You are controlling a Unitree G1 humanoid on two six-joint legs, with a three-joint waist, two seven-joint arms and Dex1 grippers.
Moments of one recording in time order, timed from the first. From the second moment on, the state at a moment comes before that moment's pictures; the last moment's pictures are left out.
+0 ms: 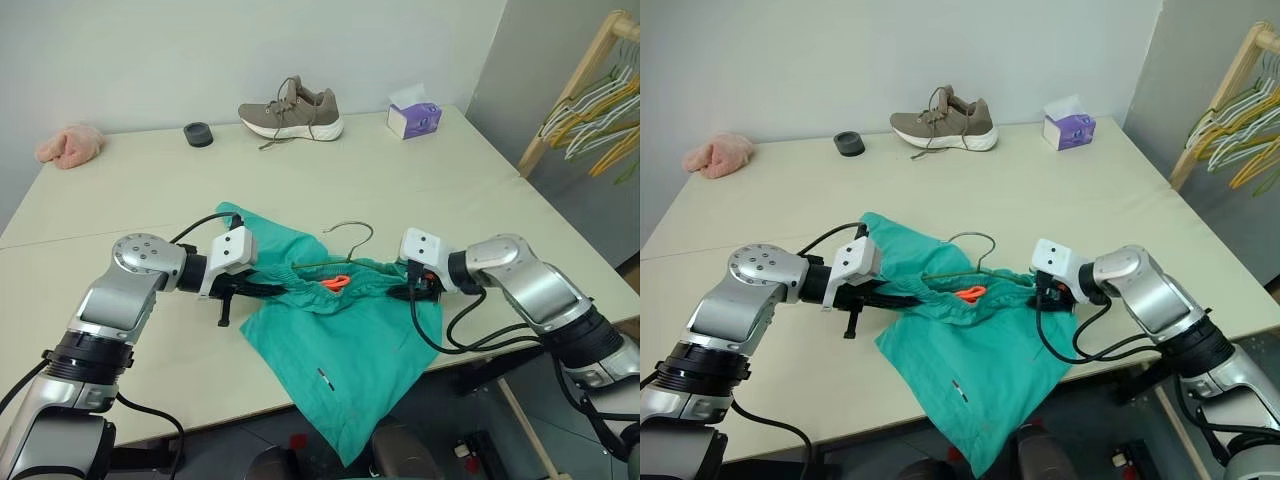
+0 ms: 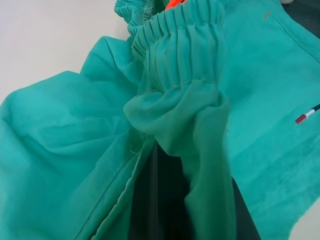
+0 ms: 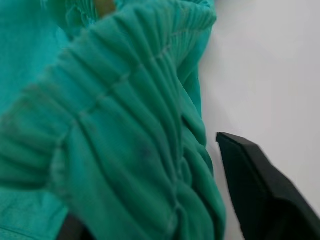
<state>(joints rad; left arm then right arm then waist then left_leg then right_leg) -0.51 0.83 -0.14 0.08 -0.25 0.30 -1.38 -0.69 -0.71 0.47 -0.06 0.12 0.63 1.01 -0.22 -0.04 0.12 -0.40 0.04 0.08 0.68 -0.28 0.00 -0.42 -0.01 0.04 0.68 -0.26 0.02</state>
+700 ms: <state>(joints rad) -0.60 0.77 -0.02 0.32 -0.26 0.25 -1.21 -0.61 -0.76 0.38 -0.22 0.14 0.72 1.07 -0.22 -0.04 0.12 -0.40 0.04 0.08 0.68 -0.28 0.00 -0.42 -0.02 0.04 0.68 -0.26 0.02</state>
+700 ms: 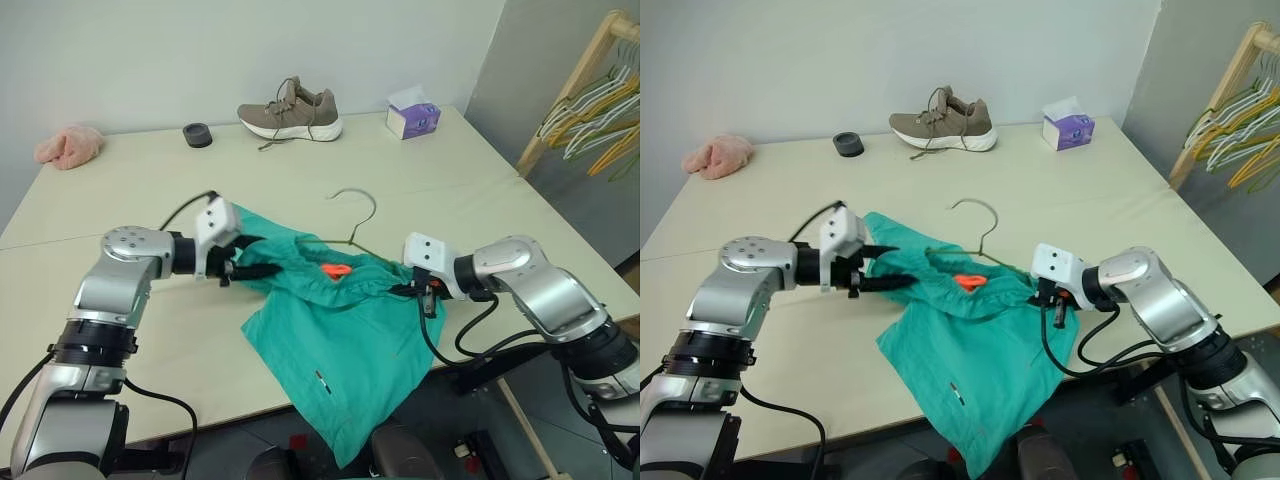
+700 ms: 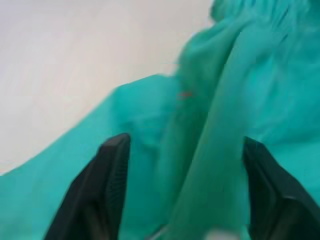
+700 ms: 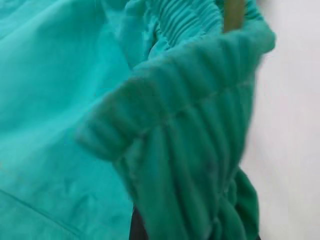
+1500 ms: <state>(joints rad) -0.57 0.64 -0.11 -0.08 -0.55 0.56 -1.30 -0.01 -0.60 -0.53 -0.61 0.37 1.53 0.64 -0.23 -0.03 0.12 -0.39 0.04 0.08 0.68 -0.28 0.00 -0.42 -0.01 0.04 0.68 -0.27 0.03</state>
